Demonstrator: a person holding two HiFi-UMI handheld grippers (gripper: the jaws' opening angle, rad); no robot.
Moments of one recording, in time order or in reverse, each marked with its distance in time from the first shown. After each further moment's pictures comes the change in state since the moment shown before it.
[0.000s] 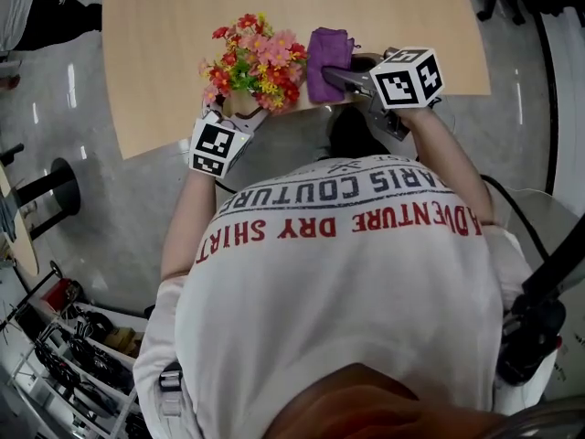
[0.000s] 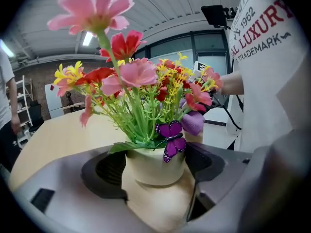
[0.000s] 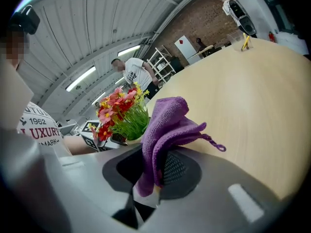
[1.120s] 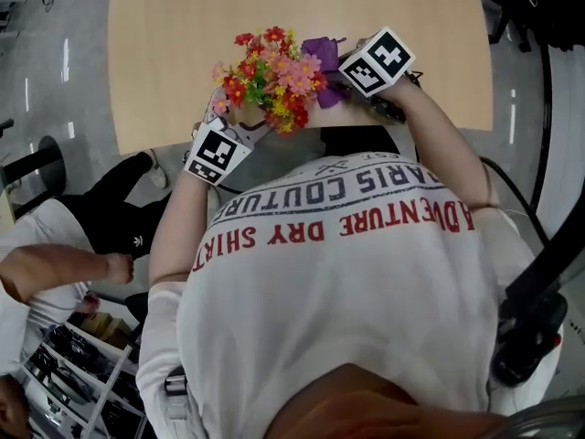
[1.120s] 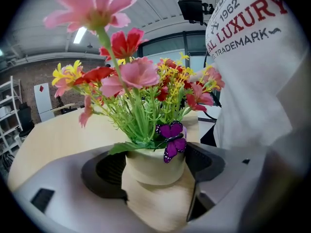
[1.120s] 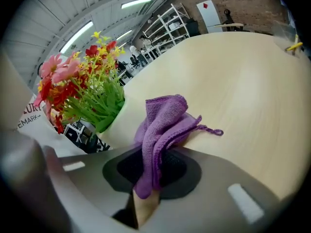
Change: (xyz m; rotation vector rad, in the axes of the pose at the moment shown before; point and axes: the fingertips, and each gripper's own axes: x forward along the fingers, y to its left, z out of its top) left arm 0.005 0.003 -0.008 0.057 0.015 -0.101; right arm 0.064 -0.053 -0.010 -0.185 0.484 -0.057
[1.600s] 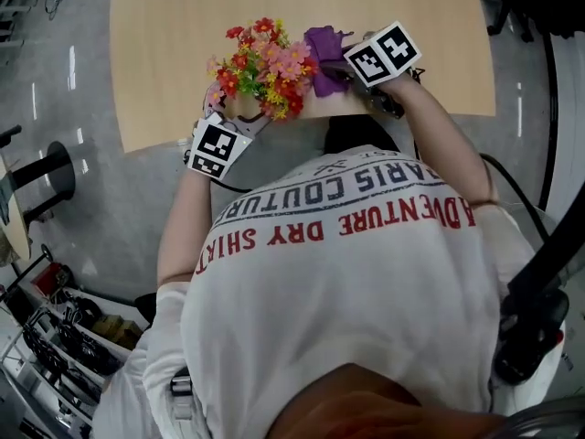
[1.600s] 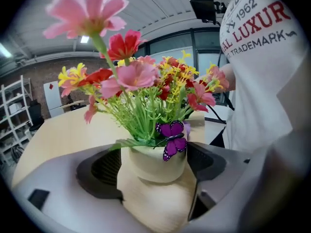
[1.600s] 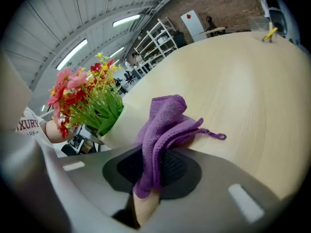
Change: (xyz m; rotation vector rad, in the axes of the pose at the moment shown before) left arm -0.002 0.005 0.001 -0.048 0.026 0.089; right arm -0.015 -0.006 0.001 0.120 -0.165 -0.003
